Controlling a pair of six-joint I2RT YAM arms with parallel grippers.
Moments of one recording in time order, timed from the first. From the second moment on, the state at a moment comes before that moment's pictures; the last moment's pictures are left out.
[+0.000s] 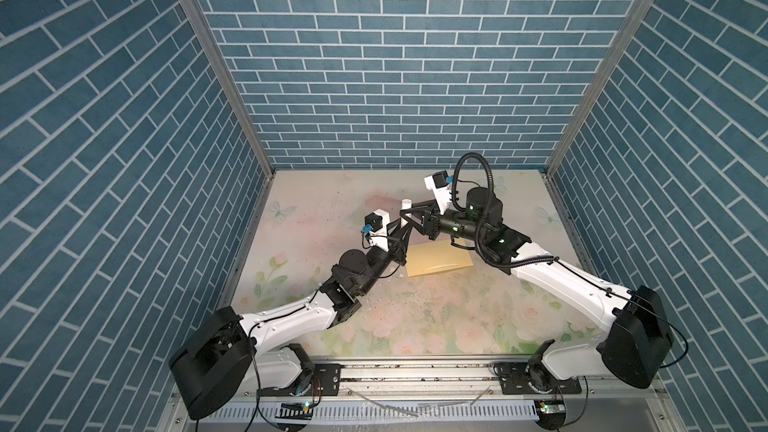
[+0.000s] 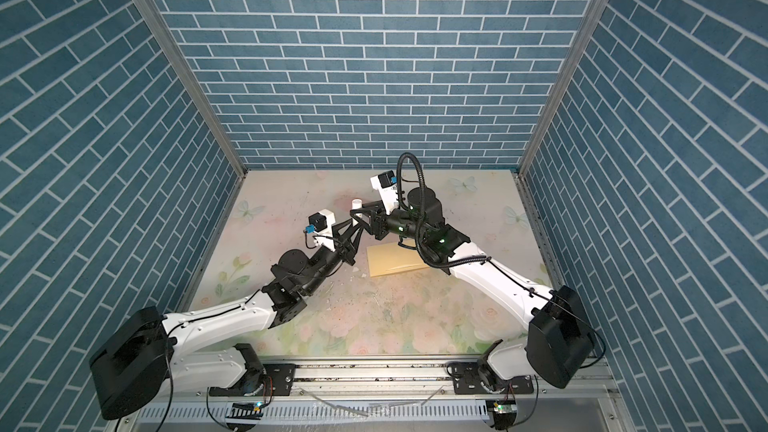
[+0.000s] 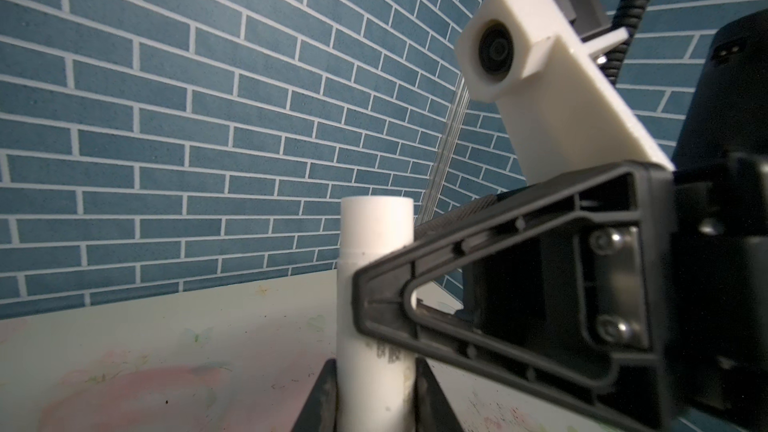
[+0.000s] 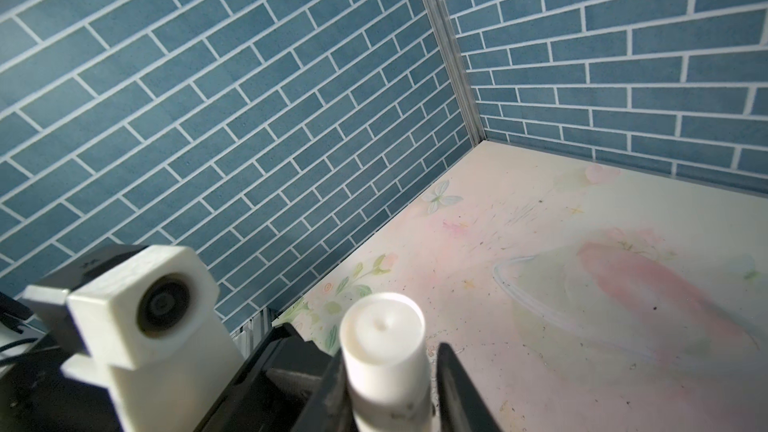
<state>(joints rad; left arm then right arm) -0.84 1.23 0.52 0.88 -0.18 -0.26 0.75 1.40 1.09 0.18 -0.49 0.39</state>
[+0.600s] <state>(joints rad) -0.79 1.17 0.55 0.70 0.07 -0.23 0.73 1.37 1.15 -0.09 -0.49 0.20</state>
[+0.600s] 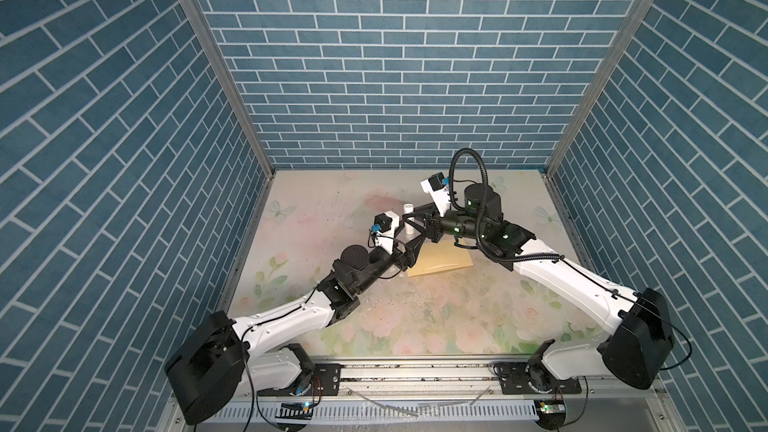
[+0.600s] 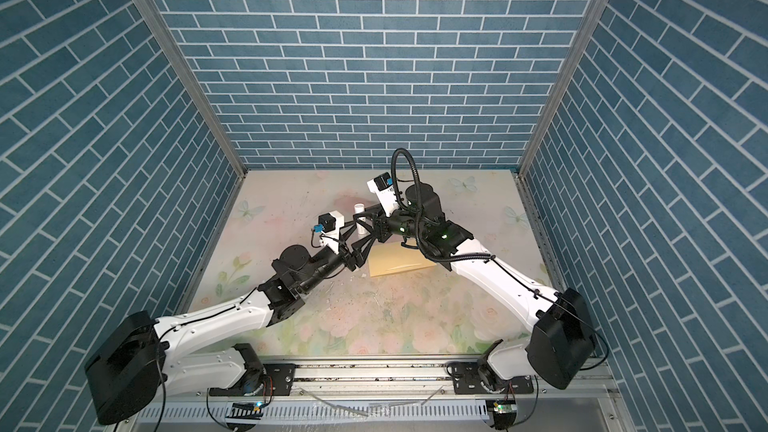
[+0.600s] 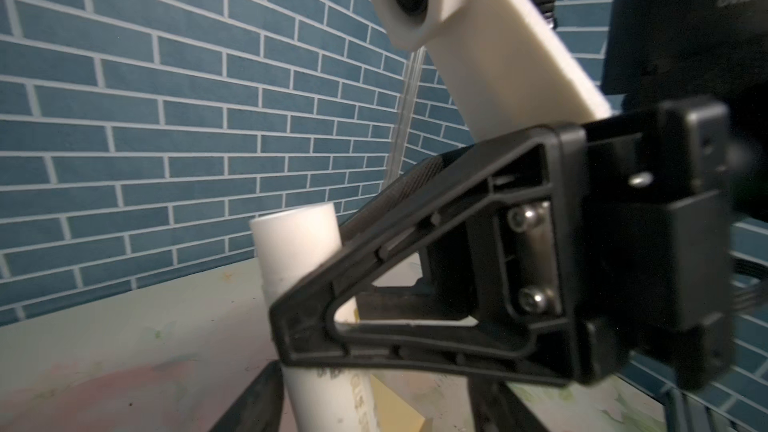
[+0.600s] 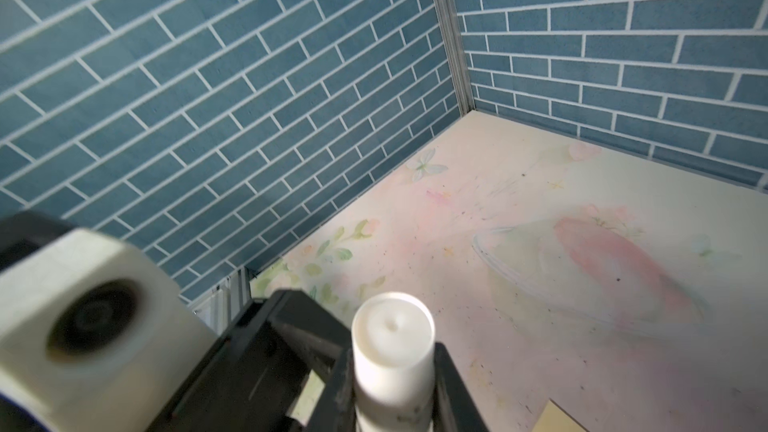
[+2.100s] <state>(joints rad) -0.63 1.28 0.57 0.85 0.75 -0.55 0.64 1.36 1.25 -0.48 -0.86 -0.15</state>
